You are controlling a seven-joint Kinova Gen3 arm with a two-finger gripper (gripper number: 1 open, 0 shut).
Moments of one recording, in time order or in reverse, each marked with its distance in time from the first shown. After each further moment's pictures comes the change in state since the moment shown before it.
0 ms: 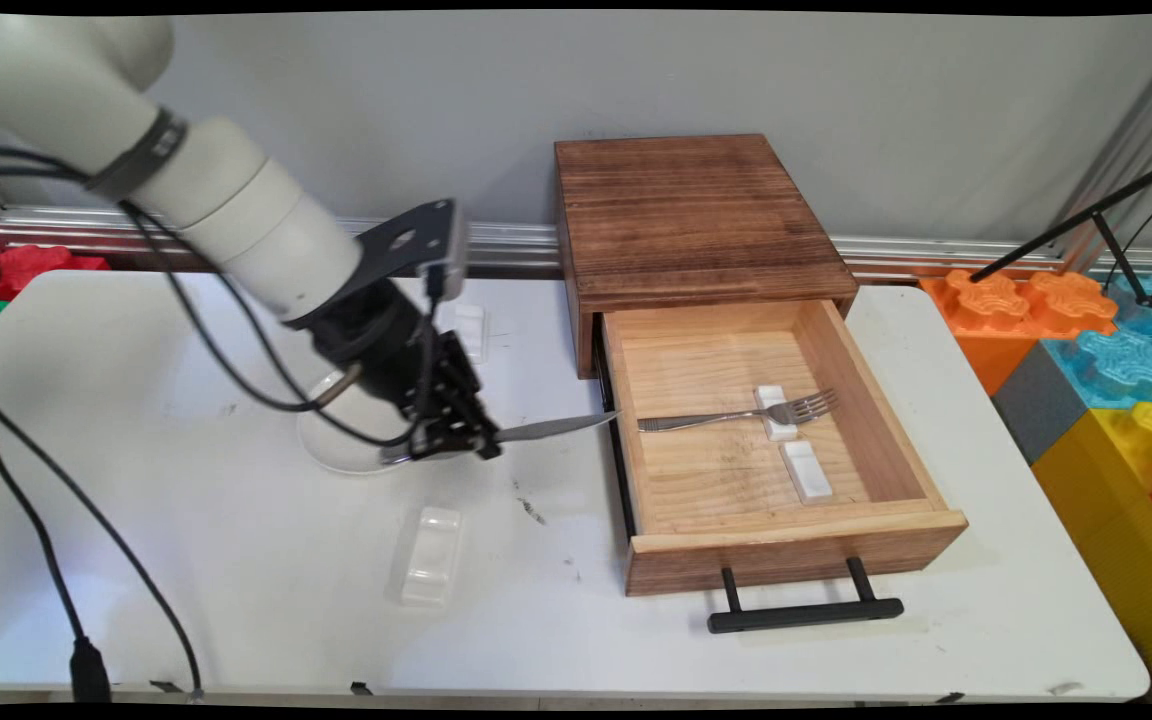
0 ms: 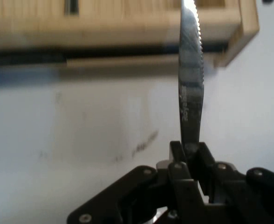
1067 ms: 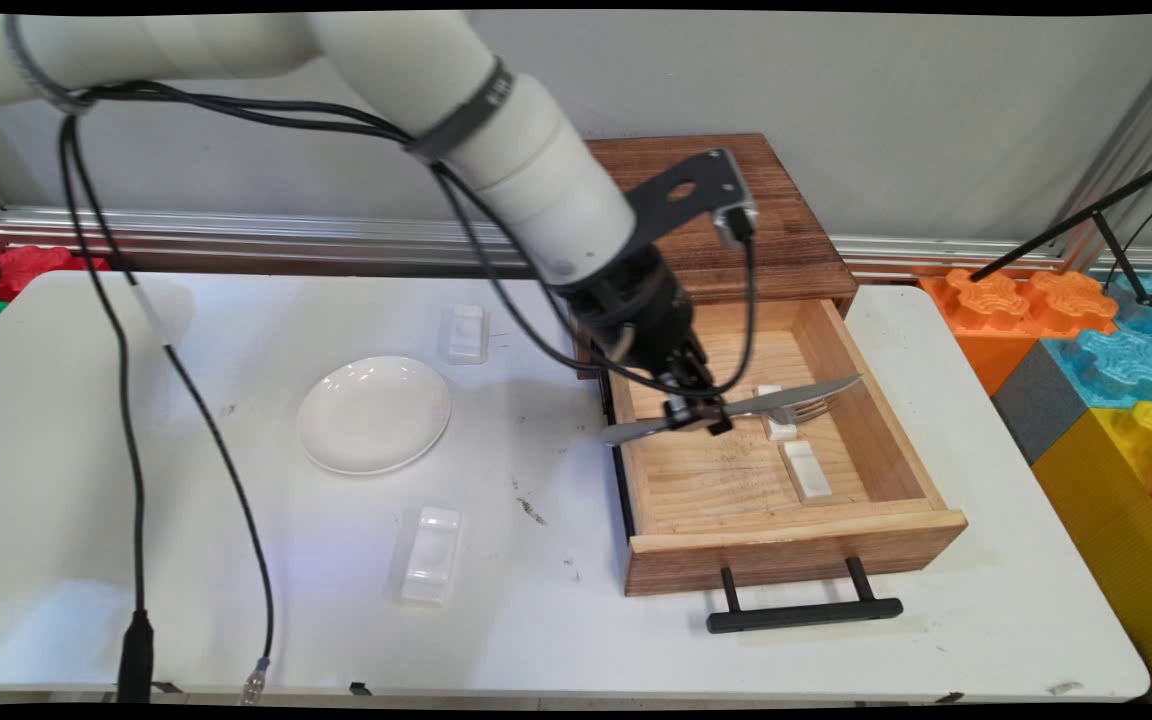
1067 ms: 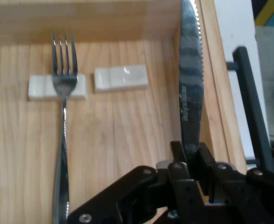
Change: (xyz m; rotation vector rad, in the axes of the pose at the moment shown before) arm 0.162 -0.007 0.067 -0.047 0.109 0.006
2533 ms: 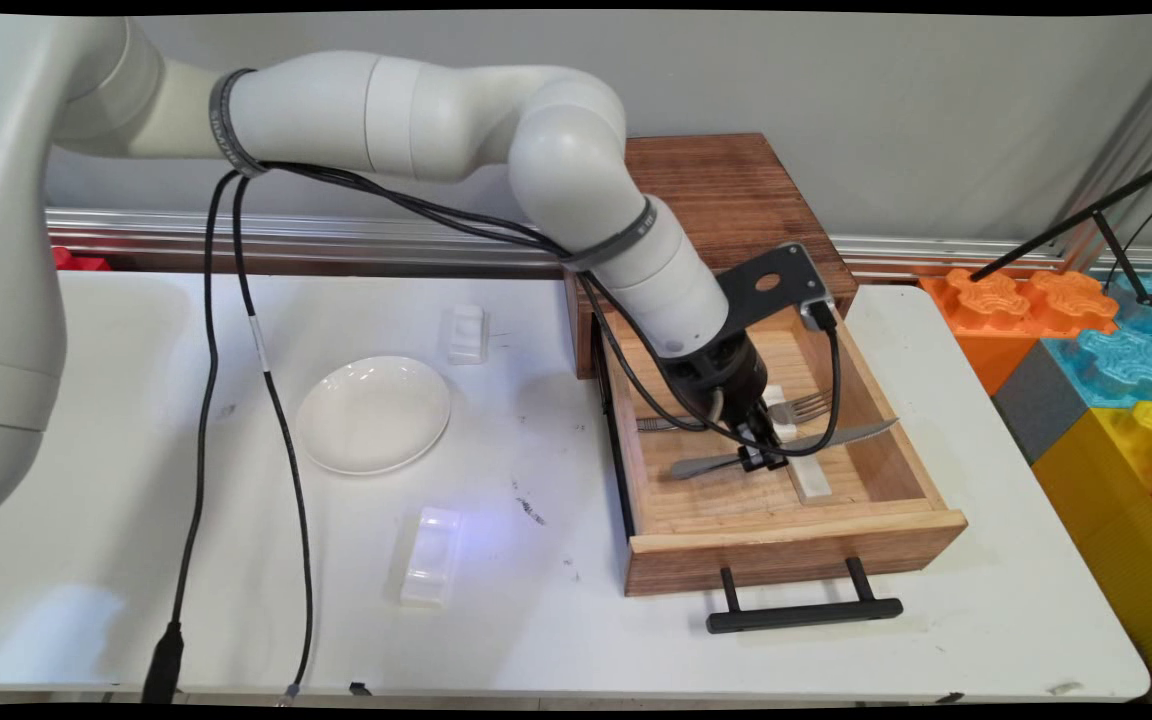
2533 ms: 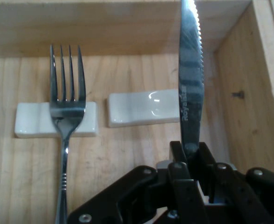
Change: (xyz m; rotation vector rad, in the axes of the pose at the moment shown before) arm 0.015 -0.026 0.116 0.009 -0.015 -0.016
